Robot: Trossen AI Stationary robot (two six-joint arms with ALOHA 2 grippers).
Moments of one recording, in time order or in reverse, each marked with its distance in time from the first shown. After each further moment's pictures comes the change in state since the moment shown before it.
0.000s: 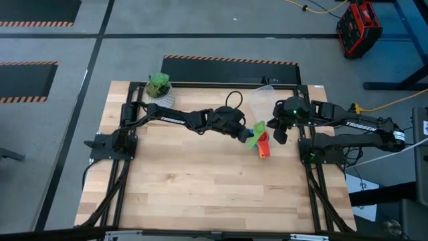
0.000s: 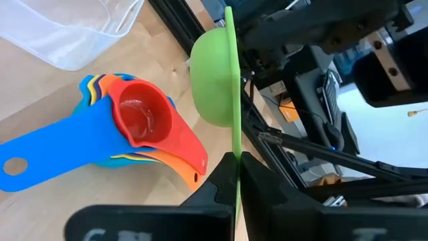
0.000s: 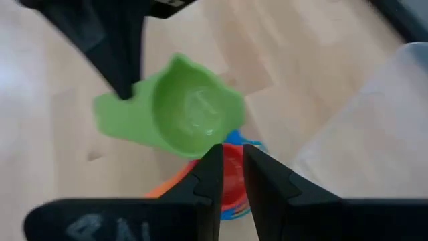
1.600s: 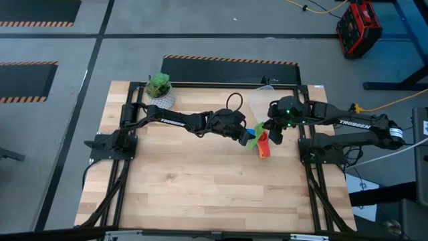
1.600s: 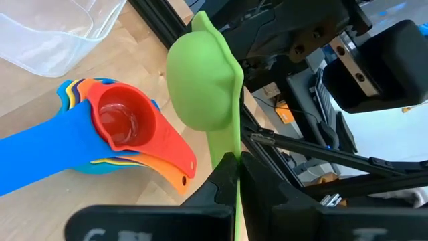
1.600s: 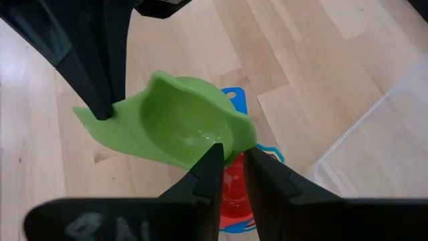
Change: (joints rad) left arm -0.024 0.001 0.000 0.042 -0.027 0.026; right arm 0.000 0.089 0.001 0.052 -0.043 0.007
